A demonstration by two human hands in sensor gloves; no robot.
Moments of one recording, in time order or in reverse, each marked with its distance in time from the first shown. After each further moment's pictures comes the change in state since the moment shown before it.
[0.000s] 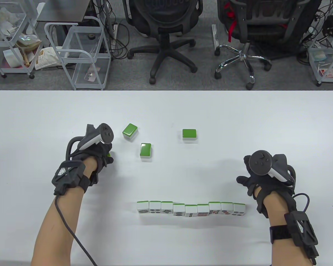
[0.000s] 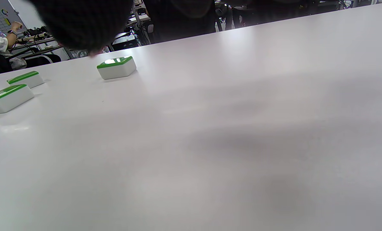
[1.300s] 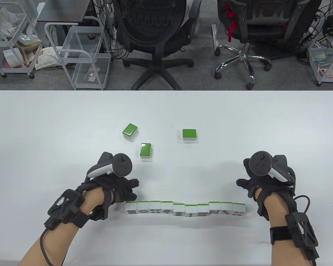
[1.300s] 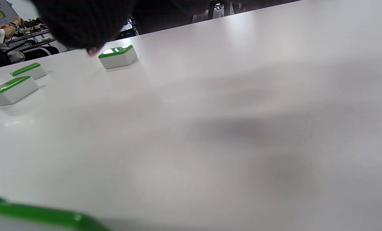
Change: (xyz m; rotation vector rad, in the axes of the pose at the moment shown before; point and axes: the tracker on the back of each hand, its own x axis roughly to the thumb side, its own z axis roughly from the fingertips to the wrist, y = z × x) left_hand 0.063 -0.030 0.067 0.031 -0.330 0.018; right_hand 0.000 0.003 0.003 0.063 0.008 -0.018
